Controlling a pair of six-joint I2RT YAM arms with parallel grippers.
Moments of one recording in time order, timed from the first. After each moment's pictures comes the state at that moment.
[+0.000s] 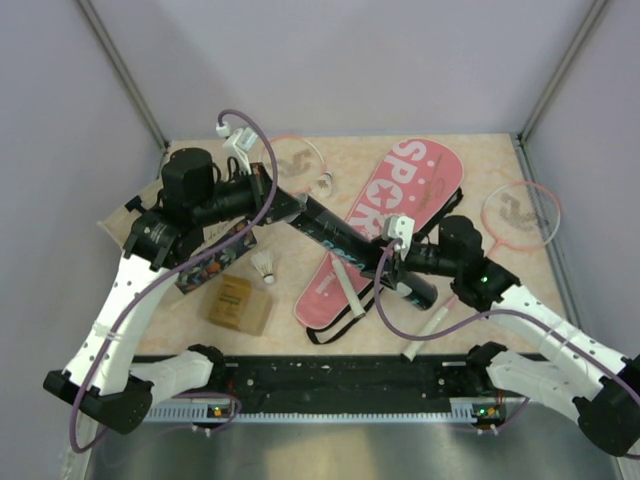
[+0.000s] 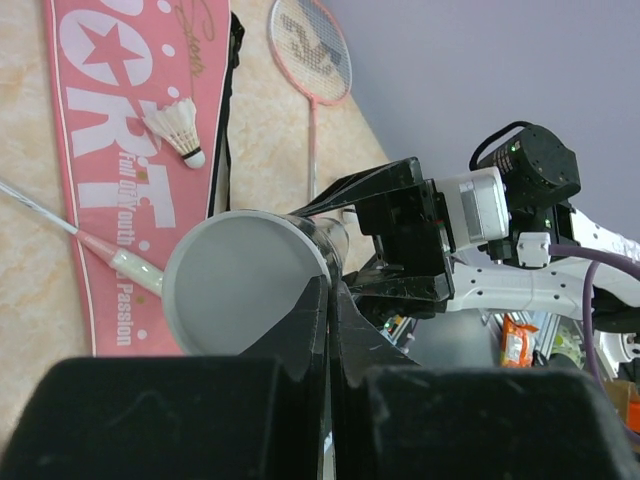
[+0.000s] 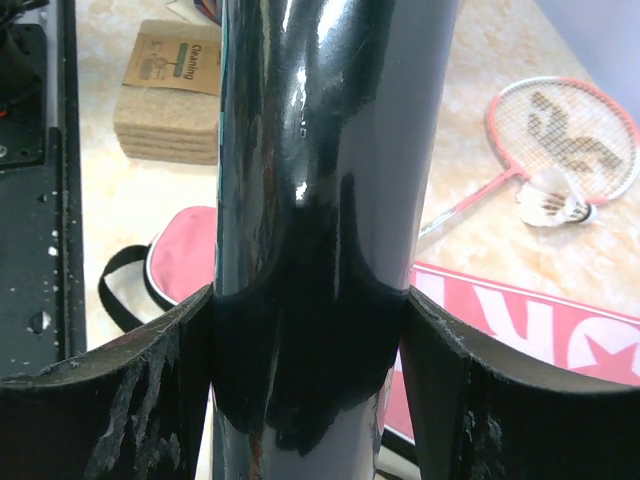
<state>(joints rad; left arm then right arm) -0.43 1.11 1.44 -0.64 0.56 -0.57 0.62 0.93 0.69 -0.04 -0.63 -0.34</state>
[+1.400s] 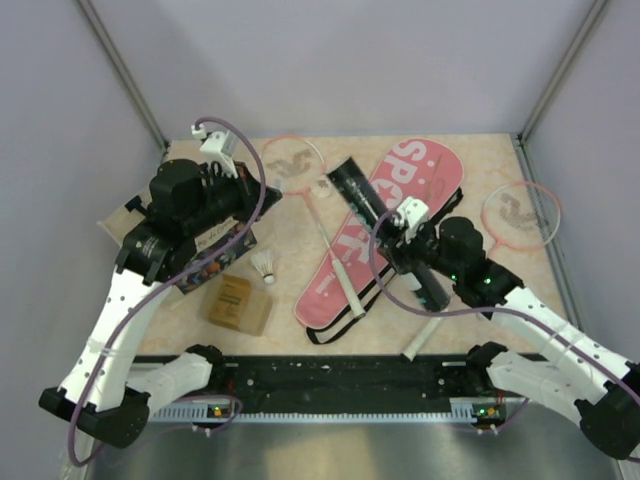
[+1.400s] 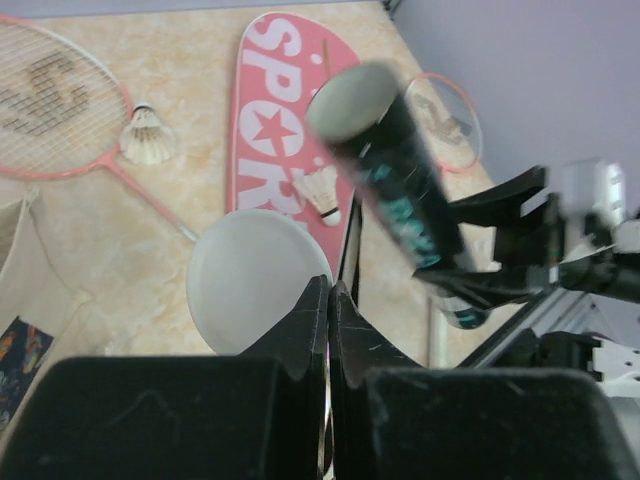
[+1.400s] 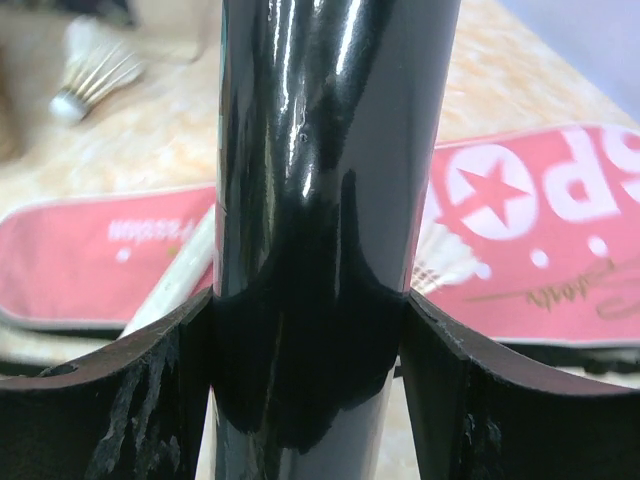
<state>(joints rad) -0.40 1.02 1.40 -0.61 0.31 -0.40 0.63 0.90 0.70 -0.14 -0.20 -0.28</state>
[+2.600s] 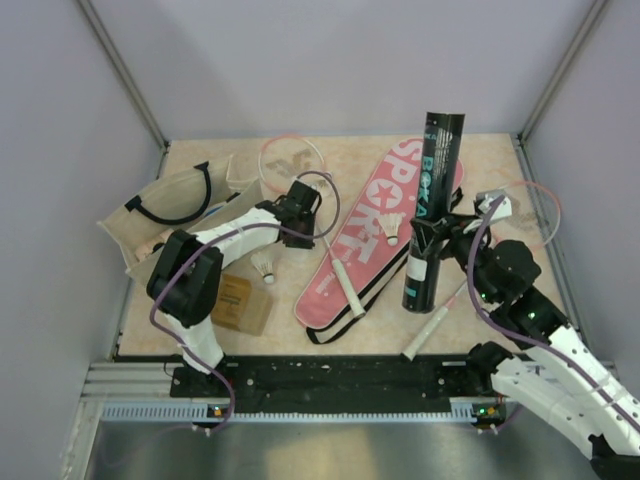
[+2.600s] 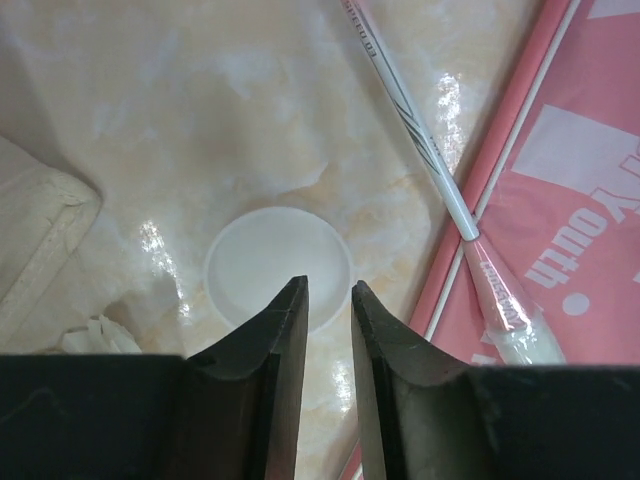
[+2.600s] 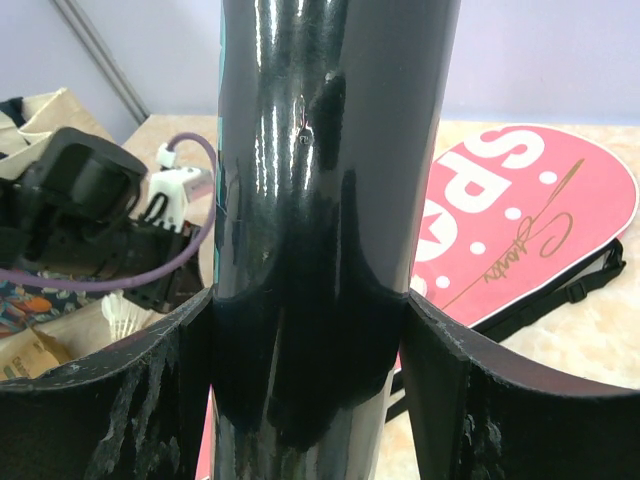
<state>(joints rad) -0.56 1.76 1.19 -0.45 -0.11 -0.40 0.63 0.59 0.70 -0.10 0.24 0.24</state>
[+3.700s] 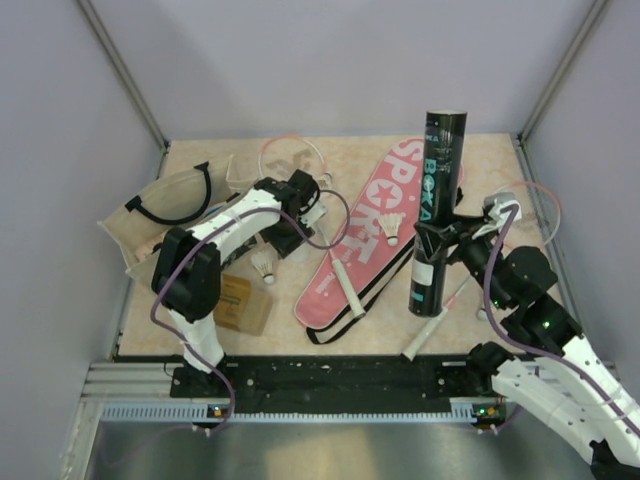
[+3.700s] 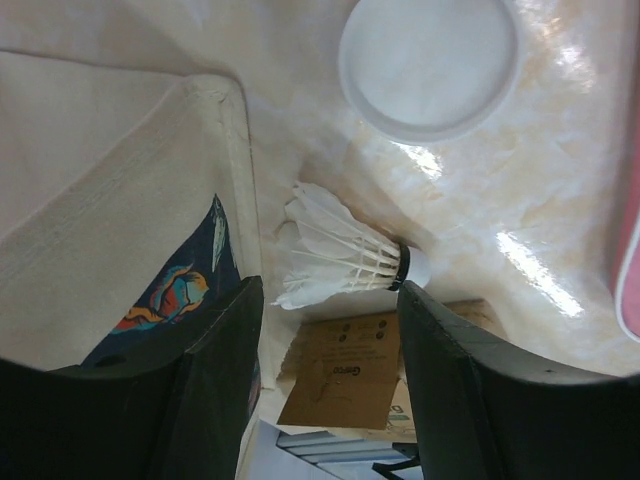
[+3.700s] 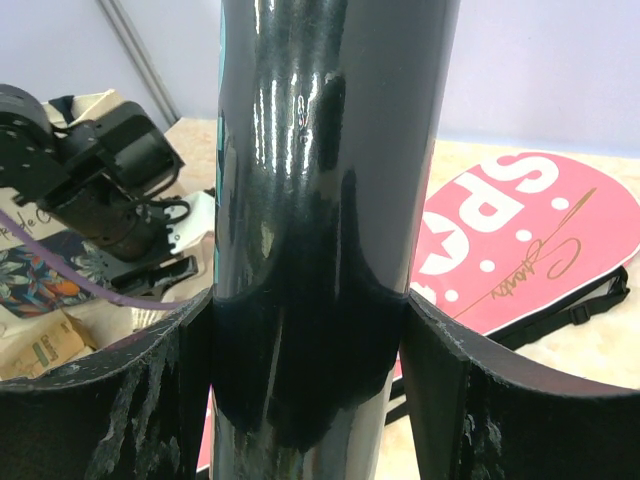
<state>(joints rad) -0.55 1.81 1.45 -1.02 -0.20 0.30 0.63 0.52 0.74 -0.16 0.17 0.20</state>
